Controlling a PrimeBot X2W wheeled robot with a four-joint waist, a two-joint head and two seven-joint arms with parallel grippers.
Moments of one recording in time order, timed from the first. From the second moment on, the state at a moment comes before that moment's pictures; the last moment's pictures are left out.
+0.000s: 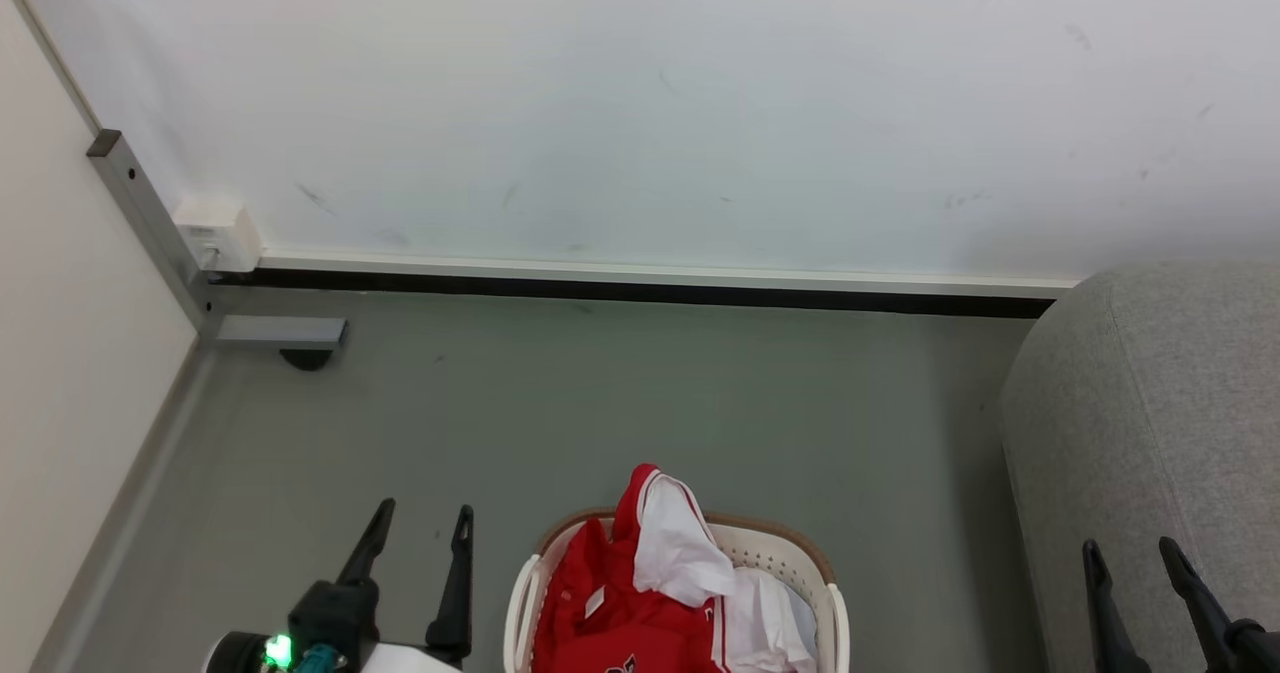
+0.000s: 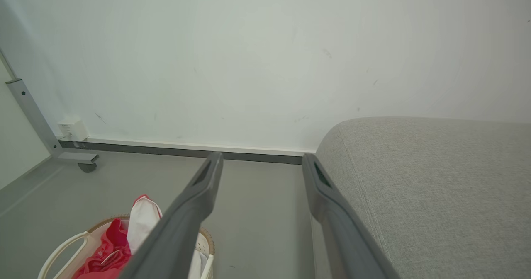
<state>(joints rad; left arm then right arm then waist) -0.09 0.09 -0.16 0.27 -0.06 0.06 -0.26 -0.02 -0.15 -0.01 0.32 0.25 0.13 -0.26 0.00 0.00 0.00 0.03</state>
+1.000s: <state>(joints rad) -0.47 0.13 -0.40 0.60 -0.02 -0.12 0.03 -0.24 -0.12 0.08 0.22 0.29 0.13 -0.26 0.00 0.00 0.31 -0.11</state>
